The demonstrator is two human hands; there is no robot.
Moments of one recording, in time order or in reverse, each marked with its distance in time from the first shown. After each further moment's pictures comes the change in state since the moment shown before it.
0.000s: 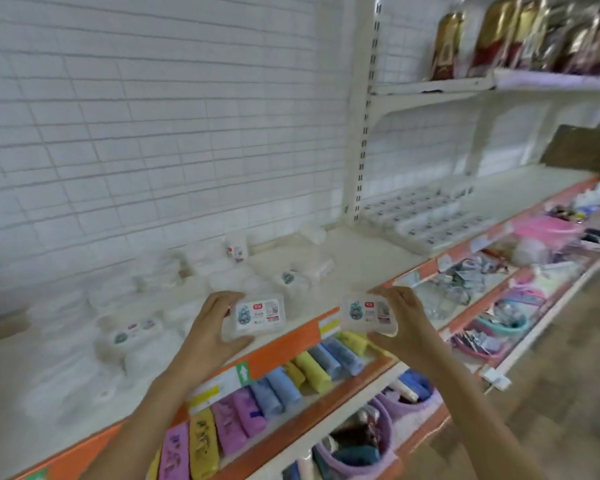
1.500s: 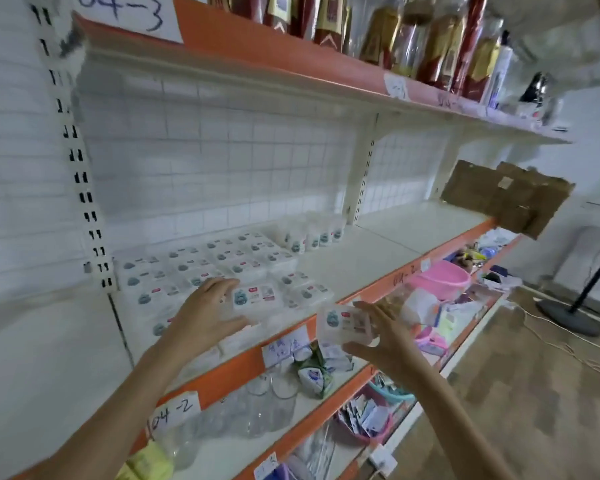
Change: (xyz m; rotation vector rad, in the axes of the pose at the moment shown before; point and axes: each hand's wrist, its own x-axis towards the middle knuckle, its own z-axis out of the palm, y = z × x) left_hand 0.411 0.170 0.464 0.126 -0.117 -0.061; right_hand 0.203 0.503 -0.231 0.002 0.009 0.159
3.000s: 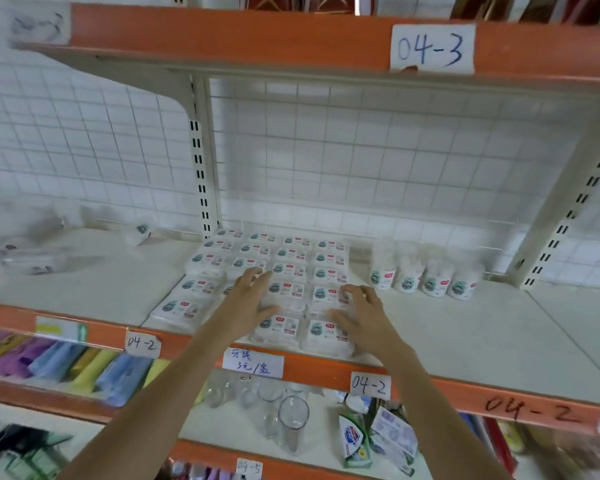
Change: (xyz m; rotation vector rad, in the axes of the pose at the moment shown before) left_hand 0.064 0.049 0.094 0.396 0.205 -0.625; right_hand 0.240 0.065 0.067 0.171 -0.544 -0.604
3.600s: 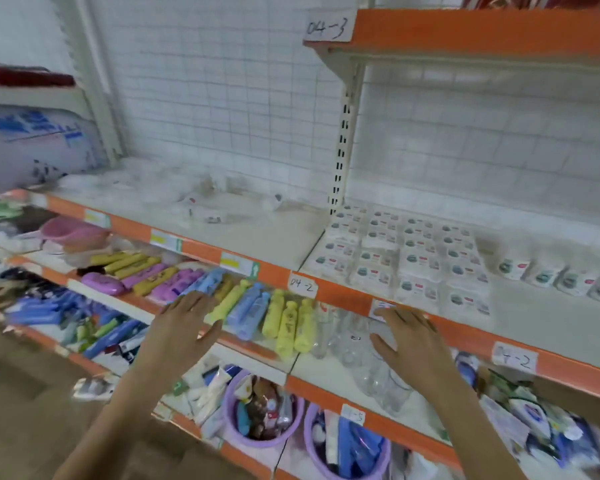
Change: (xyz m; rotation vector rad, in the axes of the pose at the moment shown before) left_hand -0.281 -0.151 -0.131 0.417 0.272 -0.167; right_hand -0.111 -0.161 0.086 -0.468 0.065 -0.341
